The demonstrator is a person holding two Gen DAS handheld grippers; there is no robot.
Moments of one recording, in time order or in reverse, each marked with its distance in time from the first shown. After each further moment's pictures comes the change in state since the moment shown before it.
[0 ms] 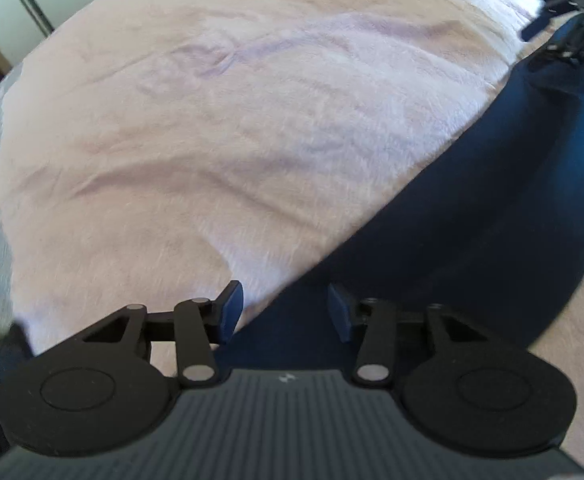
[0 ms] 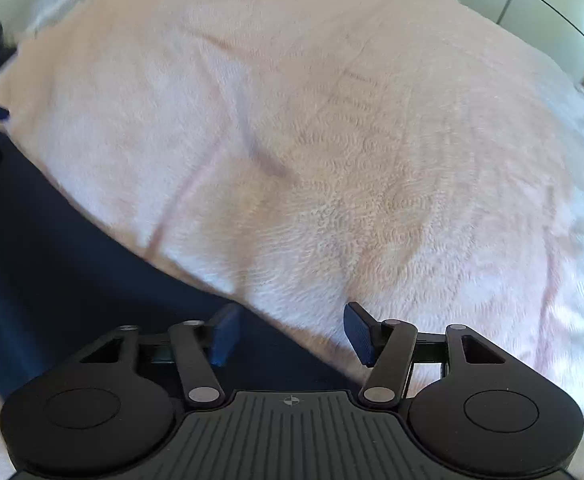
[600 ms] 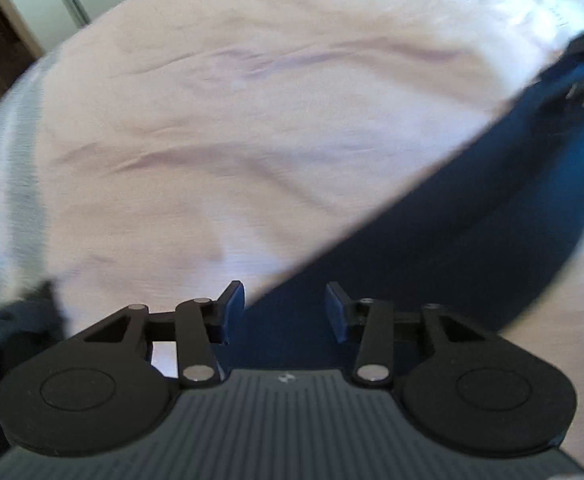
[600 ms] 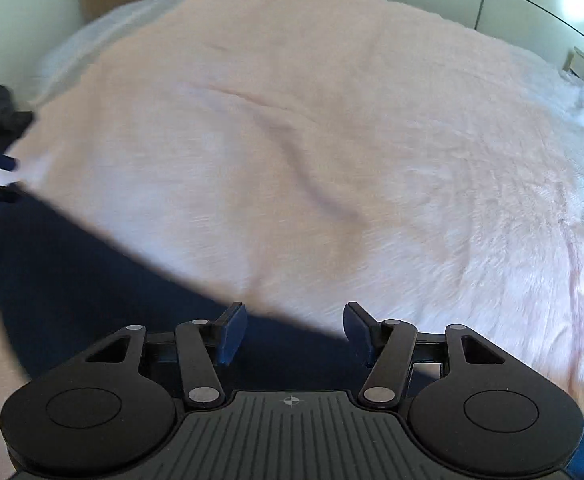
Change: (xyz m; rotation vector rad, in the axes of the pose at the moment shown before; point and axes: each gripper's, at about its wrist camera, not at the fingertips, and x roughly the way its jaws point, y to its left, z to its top) left arm -0.044 -0.009 -0.015 -0.078 -0.061 -0.022; right arm -0.017 0.055 0.005 0.131 -0.106 0.071
